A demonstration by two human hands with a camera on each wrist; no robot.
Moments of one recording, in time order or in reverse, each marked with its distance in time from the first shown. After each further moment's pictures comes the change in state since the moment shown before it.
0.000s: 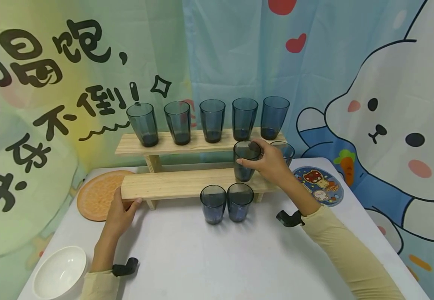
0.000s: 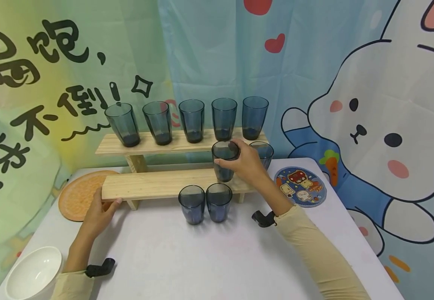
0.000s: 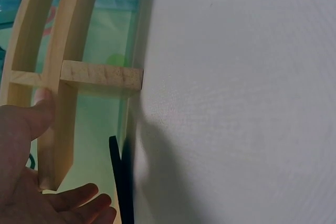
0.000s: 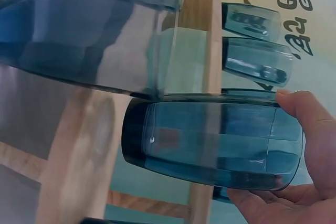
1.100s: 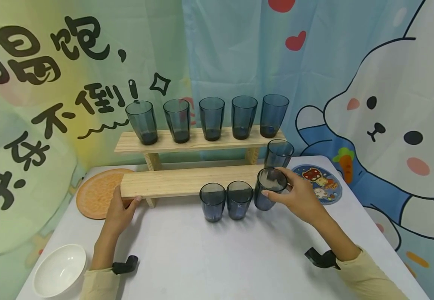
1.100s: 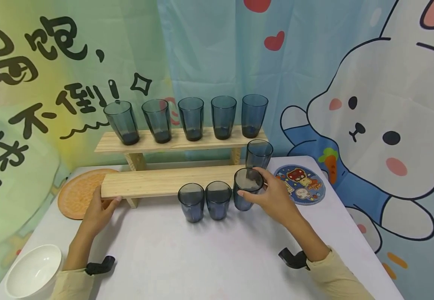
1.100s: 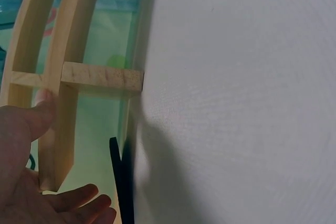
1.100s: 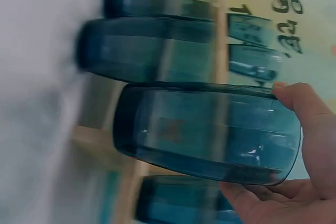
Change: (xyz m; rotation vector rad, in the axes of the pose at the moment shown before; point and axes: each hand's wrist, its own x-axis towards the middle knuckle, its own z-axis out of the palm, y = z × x) left_hand 0.000 0.002 0.001 -0.006 -0.004 -0.020; right_hand -0.100 0.039 -0.015 0.035 0.014 0.070
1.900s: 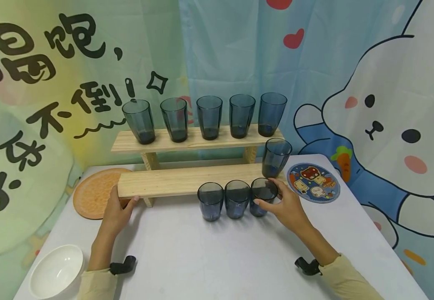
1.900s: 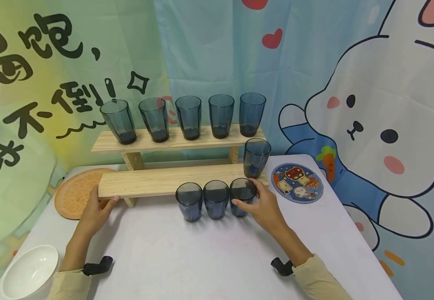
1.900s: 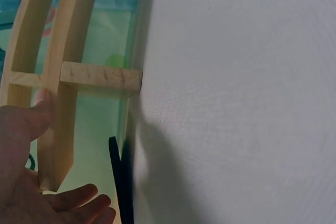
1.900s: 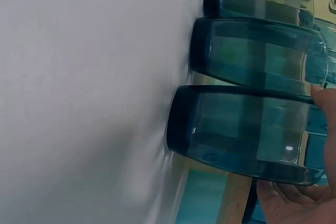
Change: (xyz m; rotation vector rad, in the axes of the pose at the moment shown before) left_hand 0.000 0.000 0.000 0.022 0.000 -0.016; right_hand 0.000 0.054 0.050 0.043 0.085 -0.013
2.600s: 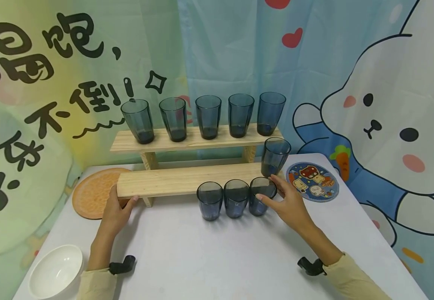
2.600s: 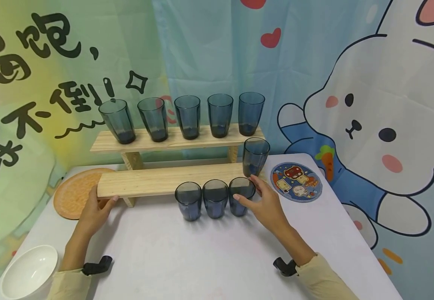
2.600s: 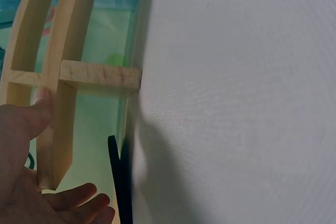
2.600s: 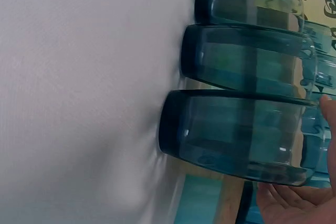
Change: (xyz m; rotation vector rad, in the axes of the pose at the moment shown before) left_hand -0.001 0.000 0.000 -0.002 -0.004 0.003; right_hand -0.003 -0.005 -0.009 0.024 -0.001 -0.008
